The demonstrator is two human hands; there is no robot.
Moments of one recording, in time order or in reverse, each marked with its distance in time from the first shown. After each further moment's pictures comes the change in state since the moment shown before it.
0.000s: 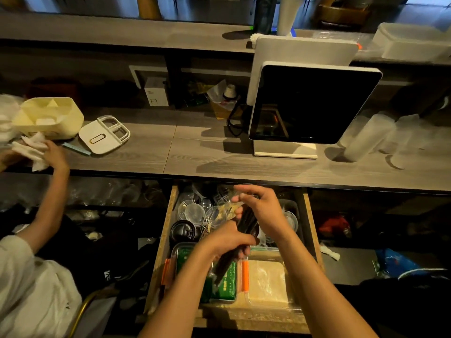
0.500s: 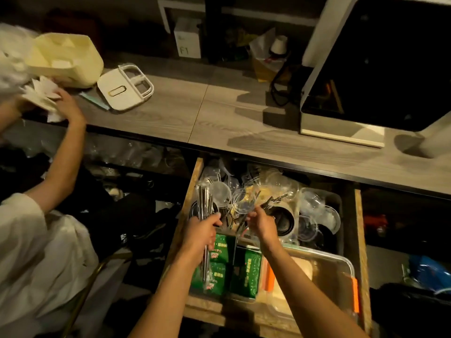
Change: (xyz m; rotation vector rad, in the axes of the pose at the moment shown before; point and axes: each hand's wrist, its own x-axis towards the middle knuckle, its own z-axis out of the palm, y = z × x) left_hand 0.041 -0.135 -0.082 -0.522 0.686 -0.159; right_hand 0.077 0.187 0.037 -0.069 0.222 0.550
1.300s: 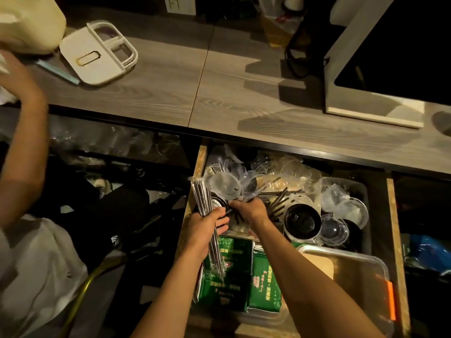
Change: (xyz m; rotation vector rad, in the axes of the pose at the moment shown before) left_hand 0.101 -0.030 -0.010 -0.278 0.019 -0.076; right_hand 0.096 0.023 0.076 -0.408 0.029 0.018
